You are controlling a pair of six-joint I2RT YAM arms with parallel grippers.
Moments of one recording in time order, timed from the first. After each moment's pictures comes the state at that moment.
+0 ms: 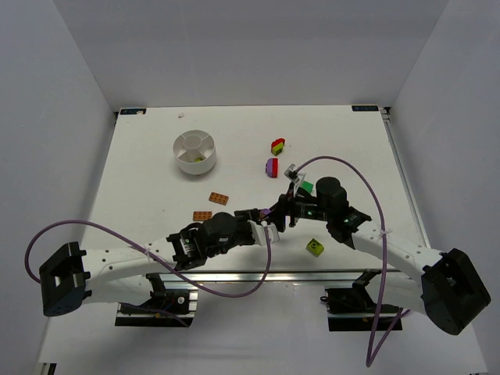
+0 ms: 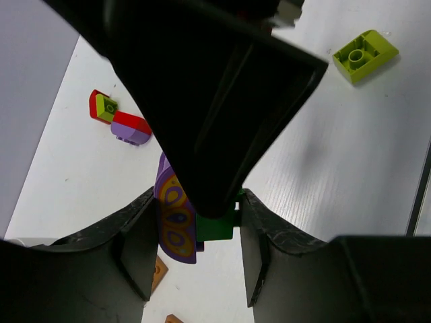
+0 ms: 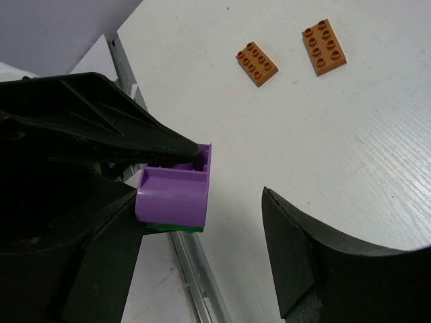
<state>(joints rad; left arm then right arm) -1.16 1.11 0.60 0.19 -0.18 0.55 0.66 1.12 0.55 0.27 -0.63 0.39</state>
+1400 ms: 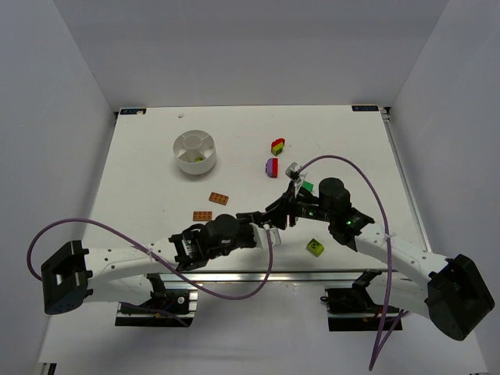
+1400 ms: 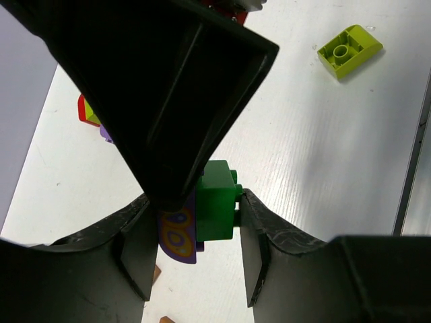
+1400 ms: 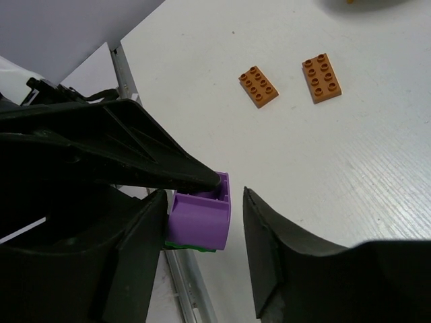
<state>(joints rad) -1.18 1.13 0.60 0.18 -0.17 0.55 0.68 1.08 0.55 0.30 -0.61 0.33</state>
